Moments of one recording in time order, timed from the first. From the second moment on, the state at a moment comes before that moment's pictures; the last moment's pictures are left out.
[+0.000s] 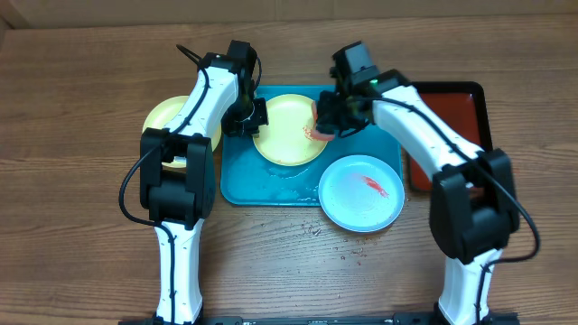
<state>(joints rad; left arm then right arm) -0.22 2.36 1.92 -1.12 0.14 -0.36 0.40 2.09 1.64 -0.72 -0.26 0.49</state>
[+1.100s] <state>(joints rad) -0.20 2.37 1.95 -1.11 0.24 -0.16 0.50 2.26 1.69 -0.65 -0.27 0.41</state>
